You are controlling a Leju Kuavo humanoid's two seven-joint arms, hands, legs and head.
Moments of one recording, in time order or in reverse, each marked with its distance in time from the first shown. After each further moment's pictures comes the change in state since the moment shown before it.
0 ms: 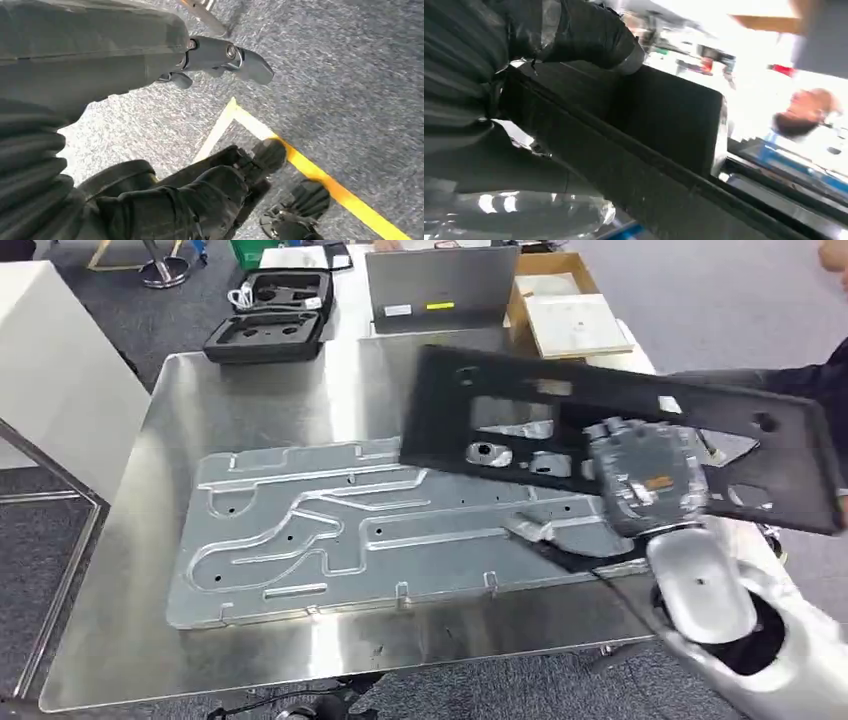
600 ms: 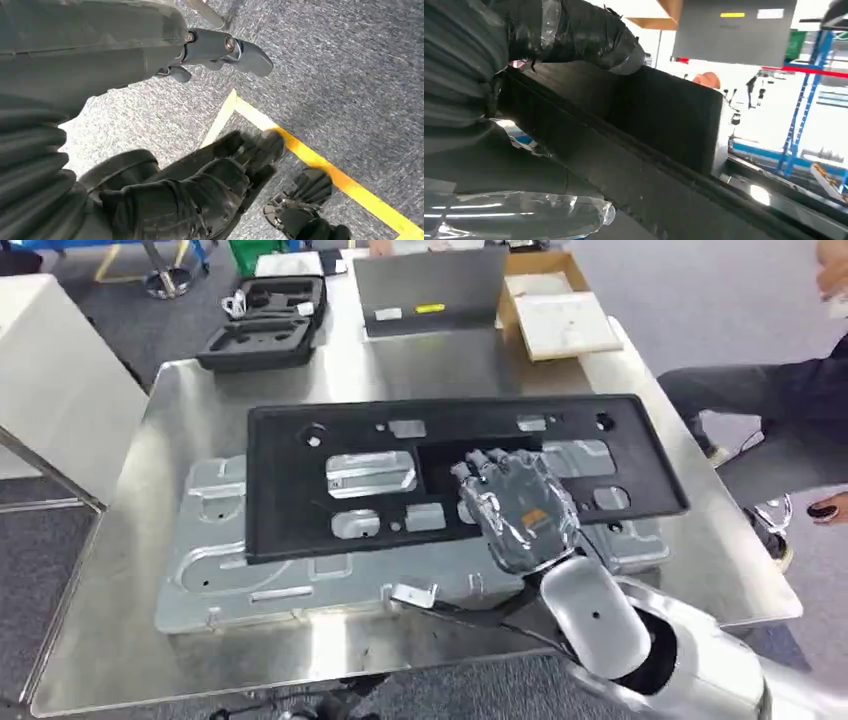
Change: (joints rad) left arm 0.004 0.004 0.000 0.000 -0.007 -0.018 0.010; right arm -0.062 0.232 0.206 0.030 -0.016 -0.052 -0.039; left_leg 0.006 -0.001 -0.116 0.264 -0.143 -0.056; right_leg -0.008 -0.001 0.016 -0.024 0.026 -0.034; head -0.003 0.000
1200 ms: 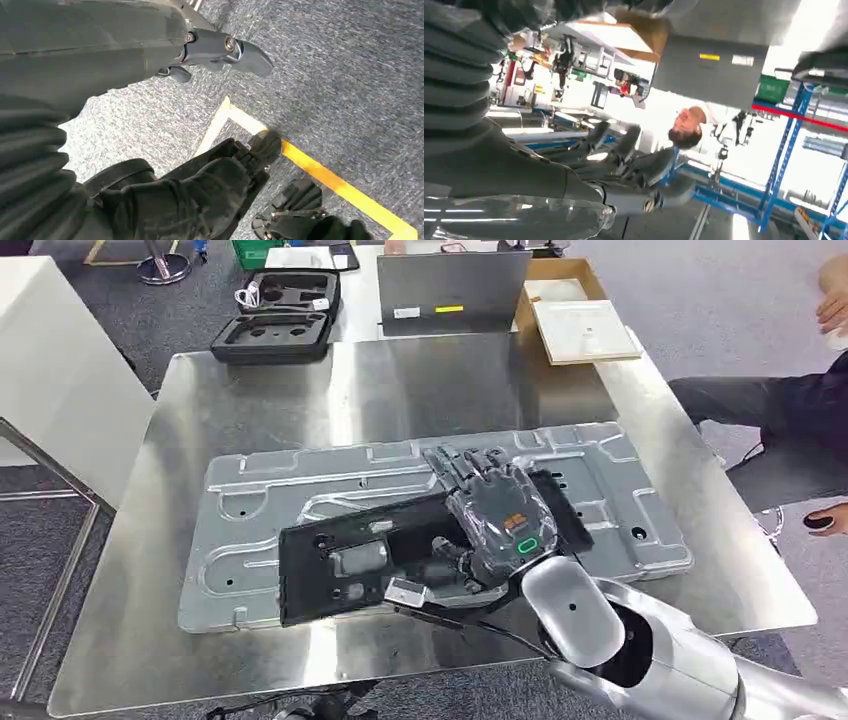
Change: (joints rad) left arm 0.002 0.014 -0.001 0.000 -0.012 -0.014 -0.052; right arm 0.012 0.009 0.021 0.088 -0.081 0.020 -0.001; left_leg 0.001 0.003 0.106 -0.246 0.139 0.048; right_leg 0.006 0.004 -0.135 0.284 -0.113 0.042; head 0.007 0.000
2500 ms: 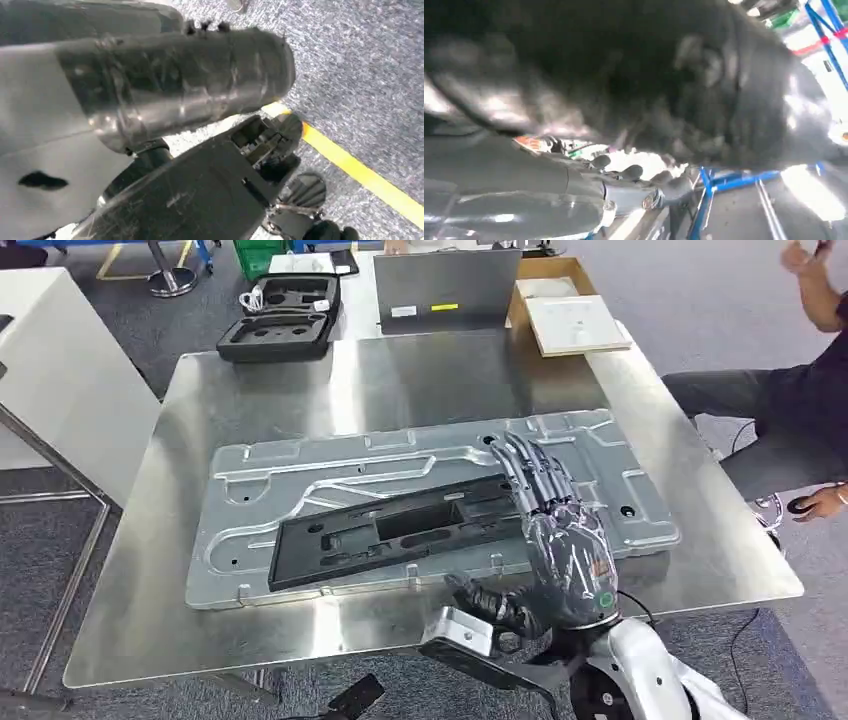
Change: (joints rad) left arm 0.076 0.014 0.000 0.001 0.051 0.056 -0.025; right arm 0.316 -0.032 -0.173 -0.260 -0.112 -0.461 0.070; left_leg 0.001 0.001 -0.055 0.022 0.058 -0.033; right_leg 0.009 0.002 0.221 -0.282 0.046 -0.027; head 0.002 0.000
